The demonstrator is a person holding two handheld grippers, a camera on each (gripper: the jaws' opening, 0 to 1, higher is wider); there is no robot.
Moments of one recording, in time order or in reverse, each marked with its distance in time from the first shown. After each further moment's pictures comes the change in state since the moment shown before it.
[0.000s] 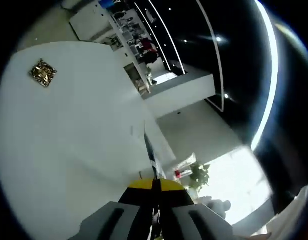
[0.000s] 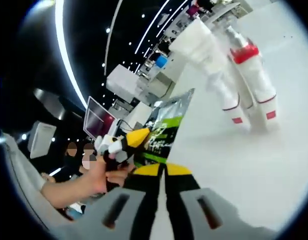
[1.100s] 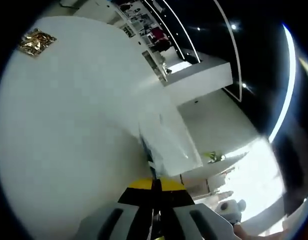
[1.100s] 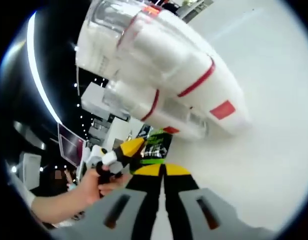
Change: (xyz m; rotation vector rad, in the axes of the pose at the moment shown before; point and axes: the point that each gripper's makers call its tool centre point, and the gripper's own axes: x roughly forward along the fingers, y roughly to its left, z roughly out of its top) left arm 0.064 0.076 -0.014 0.028 0.107 0.159; right arm 0.026 -0.094 0.008 0.195 -0.076 -0.172
